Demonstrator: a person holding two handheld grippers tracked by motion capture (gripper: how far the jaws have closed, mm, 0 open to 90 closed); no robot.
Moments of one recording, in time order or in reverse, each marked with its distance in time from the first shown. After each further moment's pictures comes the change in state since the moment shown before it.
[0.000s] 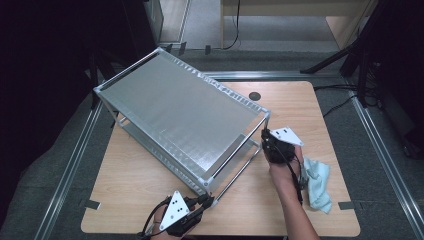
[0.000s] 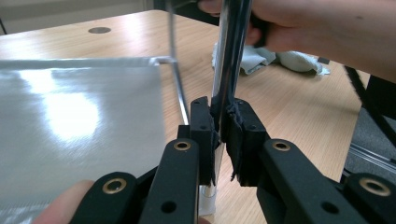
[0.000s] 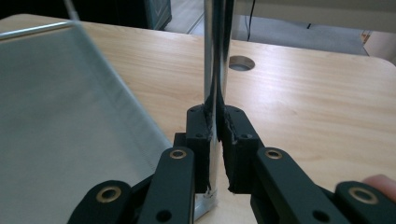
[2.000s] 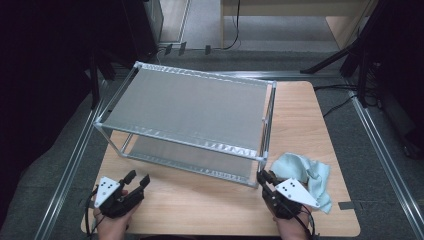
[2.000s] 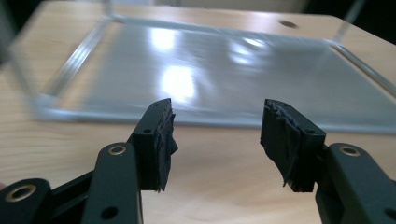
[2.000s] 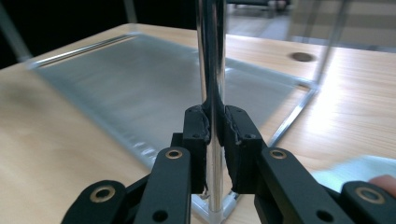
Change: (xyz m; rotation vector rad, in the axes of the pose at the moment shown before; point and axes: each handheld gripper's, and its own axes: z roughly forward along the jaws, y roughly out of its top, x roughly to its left) left arm 0.120 -0.020 -0.104 0.009 0.533 -0.309; right arm 0.027 -0.066 -0.113 -0.104 0.212 -0.033
